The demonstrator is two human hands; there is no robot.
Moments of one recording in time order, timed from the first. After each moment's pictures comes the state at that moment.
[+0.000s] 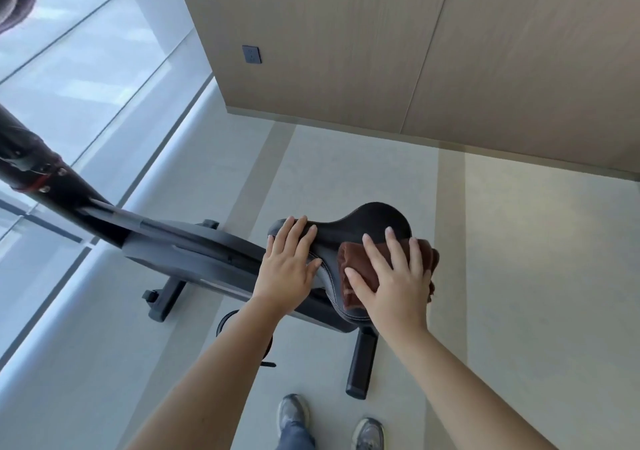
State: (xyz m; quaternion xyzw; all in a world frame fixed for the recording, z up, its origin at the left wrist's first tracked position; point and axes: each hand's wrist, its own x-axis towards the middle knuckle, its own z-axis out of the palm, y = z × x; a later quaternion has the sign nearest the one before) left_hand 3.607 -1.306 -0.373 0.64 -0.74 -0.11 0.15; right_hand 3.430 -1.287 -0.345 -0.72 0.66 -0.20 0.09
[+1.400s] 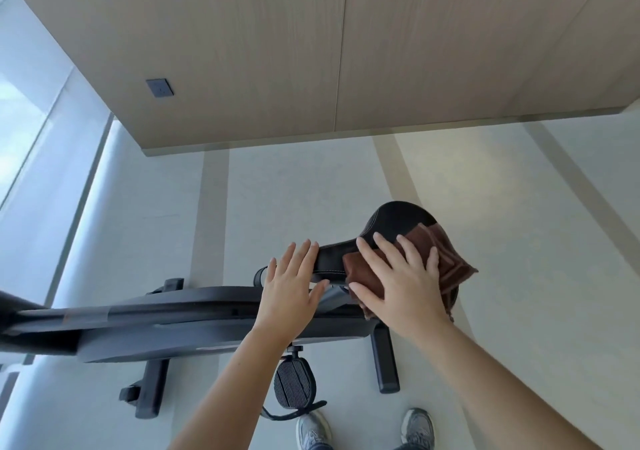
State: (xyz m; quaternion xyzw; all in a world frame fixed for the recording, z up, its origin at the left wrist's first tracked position) left_hand 3.695 -1.349 -0.384 0.52 -0.83 -0.18 0.12; right_hand 3.514 -1.295 -0.337 -0.69 0.72 -0.07 -0.01
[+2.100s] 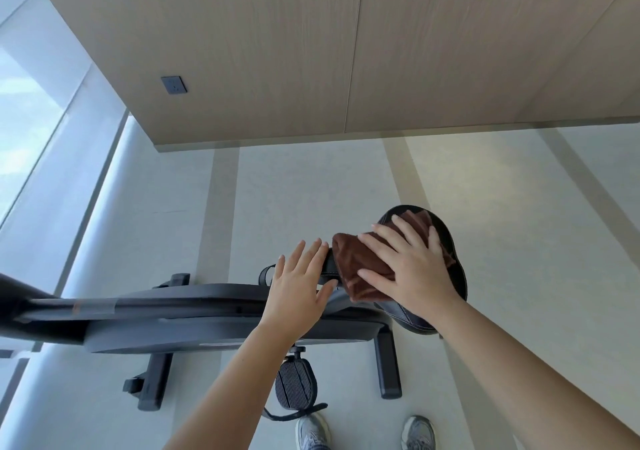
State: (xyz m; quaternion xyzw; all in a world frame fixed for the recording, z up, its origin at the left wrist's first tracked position) left_hand 3.690 -1.351 -0.379 0.51 -0.83 -0.19 0.11; right_hand 3.491 -1.326 -0.342 -0.76 0.65 -0.07 0.00
